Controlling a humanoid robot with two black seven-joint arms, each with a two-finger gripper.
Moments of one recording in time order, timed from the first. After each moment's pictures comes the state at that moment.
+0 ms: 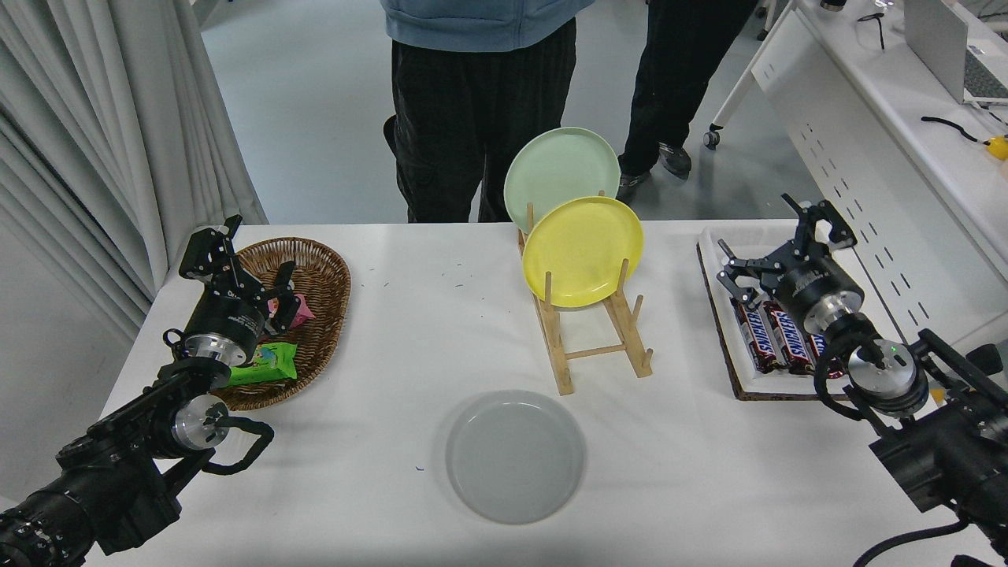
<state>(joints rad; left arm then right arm) -0.56 0.37 -0.74 -0.69 0.13 -0.22 -0.64 0.56 -0.29 1.08 0.74 0.05 0.21 0.07</state>
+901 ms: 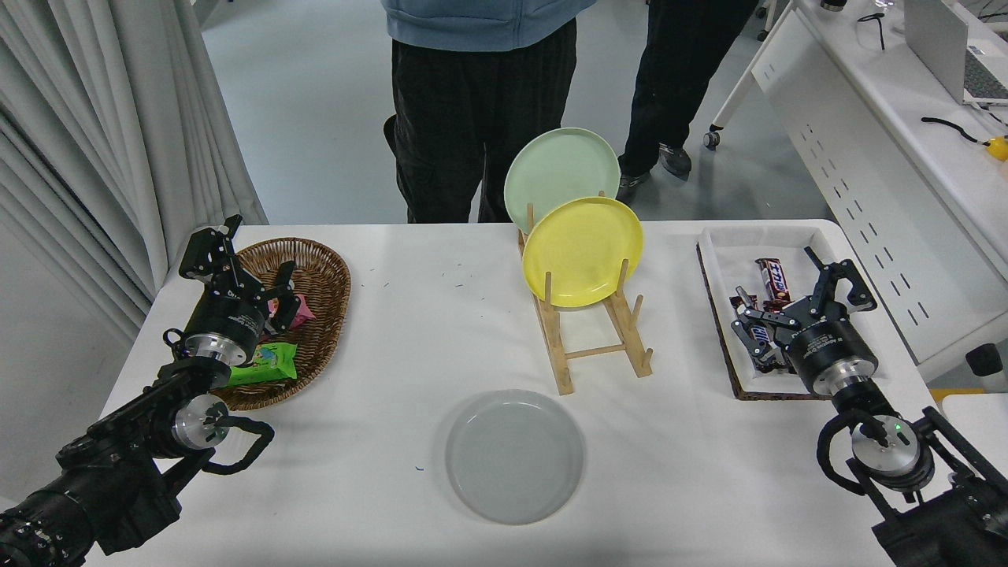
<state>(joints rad) -0.56 0.37 -0.74 -0.69 0.13 -0.22 -0.64 0.33 -0.25 1.26 0.92 -0.13 0.19 0.16</state>
